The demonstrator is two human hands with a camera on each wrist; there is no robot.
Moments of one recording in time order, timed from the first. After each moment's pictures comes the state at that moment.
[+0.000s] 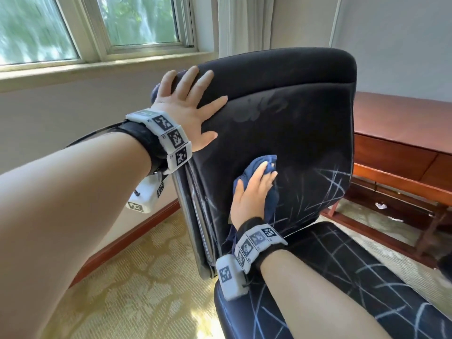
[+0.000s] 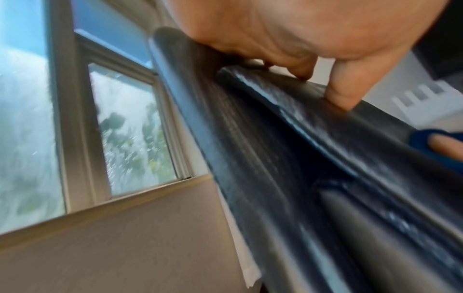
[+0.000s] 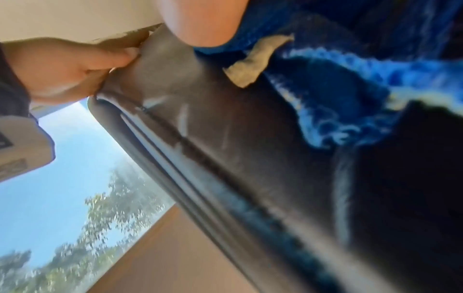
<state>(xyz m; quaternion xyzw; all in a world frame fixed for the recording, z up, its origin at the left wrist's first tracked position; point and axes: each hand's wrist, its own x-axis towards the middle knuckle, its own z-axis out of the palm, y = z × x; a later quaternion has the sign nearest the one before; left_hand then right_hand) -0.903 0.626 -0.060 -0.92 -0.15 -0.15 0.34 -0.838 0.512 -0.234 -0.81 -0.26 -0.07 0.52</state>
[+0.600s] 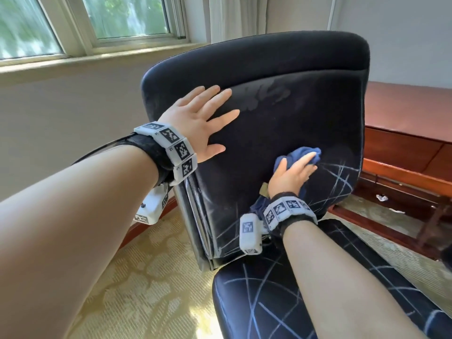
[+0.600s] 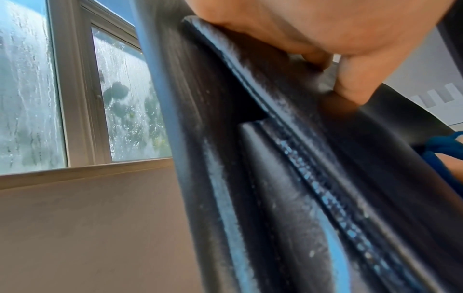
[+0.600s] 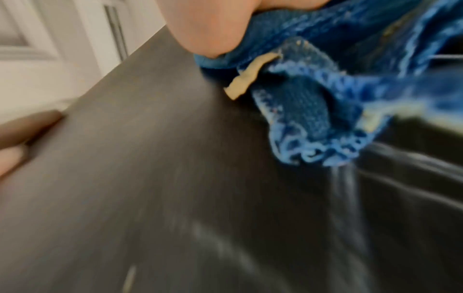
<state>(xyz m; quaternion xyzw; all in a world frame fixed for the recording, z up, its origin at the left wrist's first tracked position) -0.869 0.627 -0.096 -0.94 -0.02 -0.18 0.30 -0.742 0.488 -0.234 -0.80 -0.08 -0.10 0.58</state>
